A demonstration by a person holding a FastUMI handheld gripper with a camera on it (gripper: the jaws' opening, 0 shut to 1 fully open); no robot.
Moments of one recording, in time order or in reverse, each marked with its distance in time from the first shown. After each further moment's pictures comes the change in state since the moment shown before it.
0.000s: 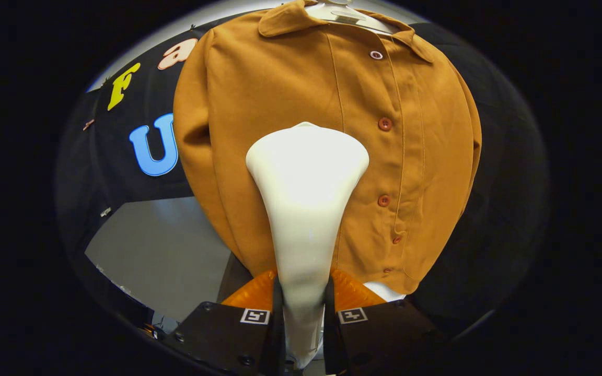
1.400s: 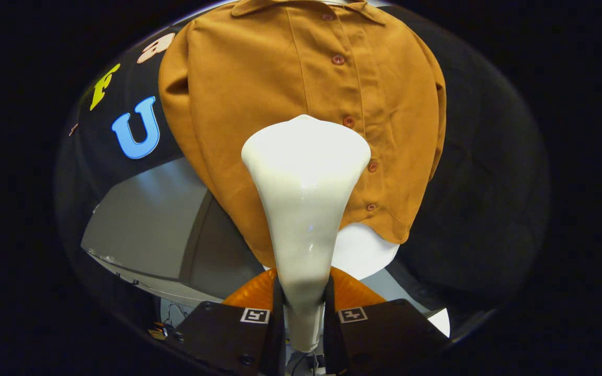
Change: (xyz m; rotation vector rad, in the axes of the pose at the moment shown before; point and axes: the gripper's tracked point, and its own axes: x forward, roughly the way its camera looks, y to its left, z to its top) arm -0.040 -0.031 -0.056 0.084 0.104 -0.094
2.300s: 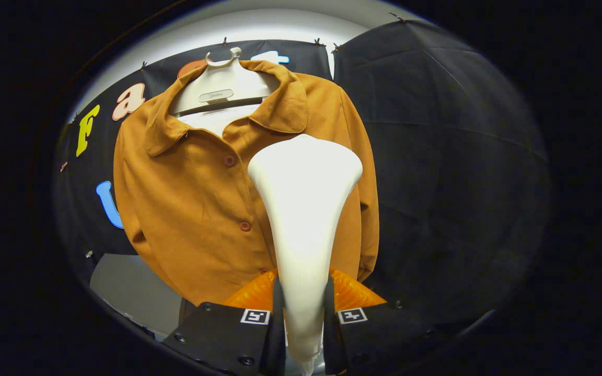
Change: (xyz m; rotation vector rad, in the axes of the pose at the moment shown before) arm -0.049 -0.100 0.188 0.057 -0.325 -0.088
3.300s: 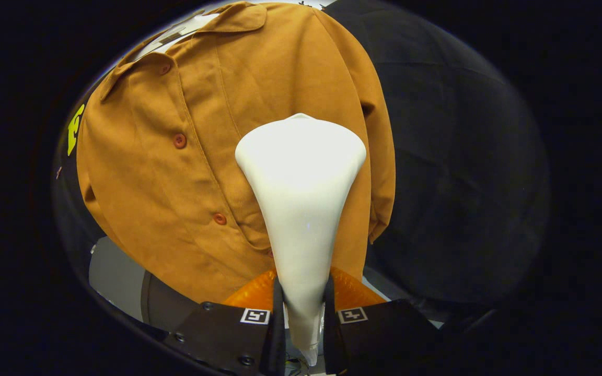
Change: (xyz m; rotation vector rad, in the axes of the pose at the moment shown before) arm 0.057 -0.027 -0.130 0.064 0.288 0.014
